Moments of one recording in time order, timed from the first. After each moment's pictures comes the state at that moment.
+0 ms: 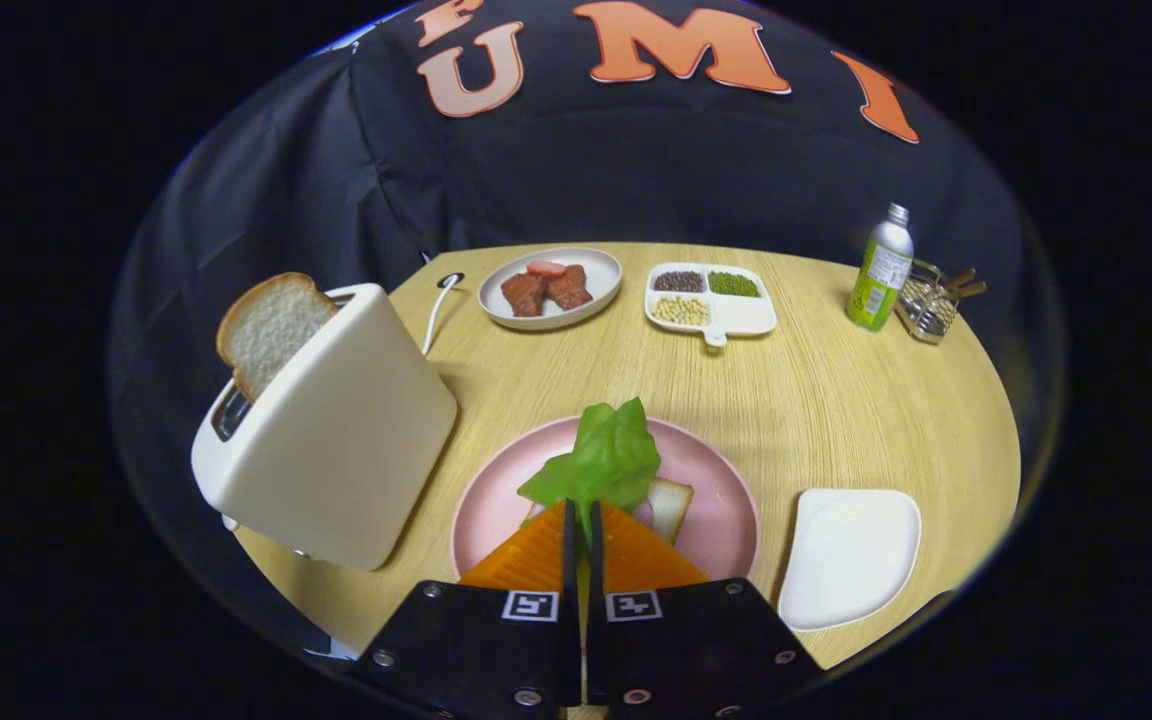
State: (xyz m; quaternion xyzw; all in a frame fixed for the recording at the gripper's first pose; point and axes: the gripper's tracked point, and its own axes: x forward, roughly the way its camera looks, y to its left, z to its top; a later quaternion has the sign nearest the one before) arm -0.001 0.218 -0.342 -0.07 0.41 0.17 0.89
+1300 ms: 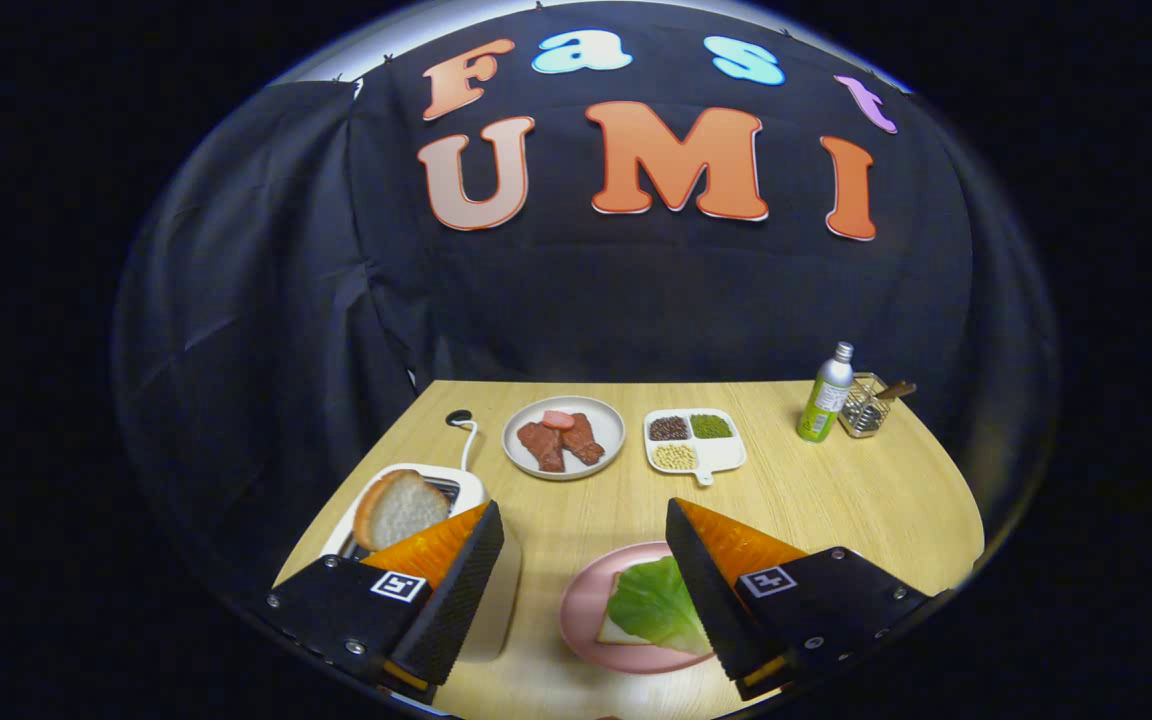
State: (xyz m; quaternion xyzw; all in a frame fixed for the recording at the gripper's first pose) arm 0.001 0.328 -0.167 -0.06 0.23 0.14 0.96
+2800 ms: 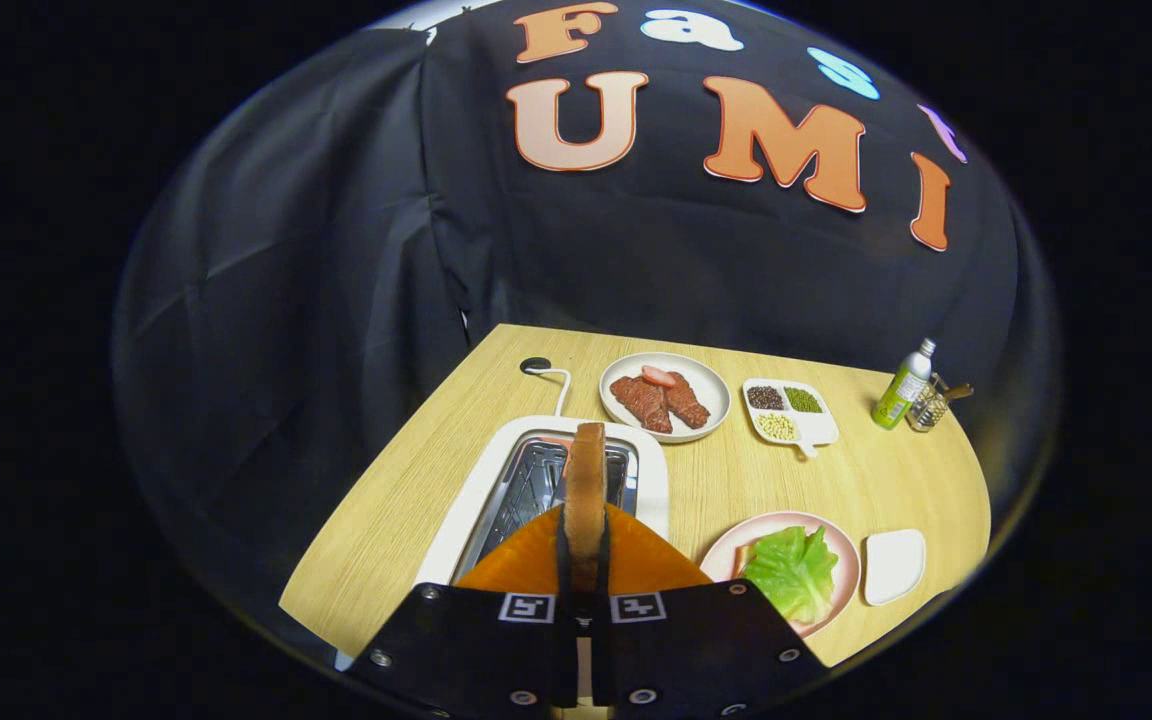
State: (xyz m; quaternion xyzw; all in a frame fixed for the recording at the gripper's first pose) arm -0.032 0.433 -0.231 -0.10 0.30 0.16 0.94
